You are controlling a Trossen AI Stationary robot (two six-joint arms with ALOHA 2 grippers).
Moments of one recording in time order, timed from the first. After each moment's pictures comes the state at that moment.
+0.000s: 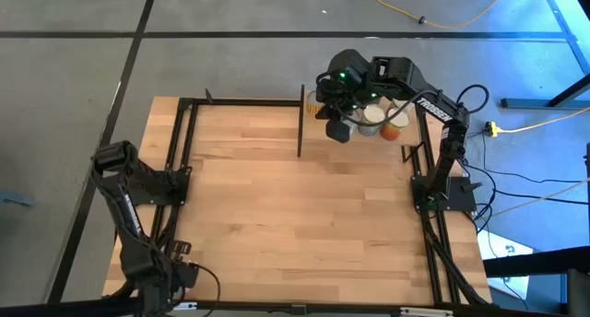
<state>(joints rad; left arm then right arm) -1.21 1.61 1.10 -0.84 -0.02 -1.09 -0.29 1.84 2.32 -1.38 -0.15 -0.16</state>
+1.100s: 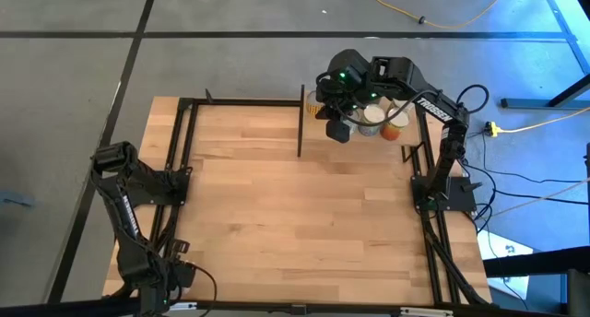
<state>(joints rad) -1.24 1.61 1.10 -0.88 -0.03 -1.09 -0.29 1.84 2.32 -1.38 -0.15 -0.17</state>
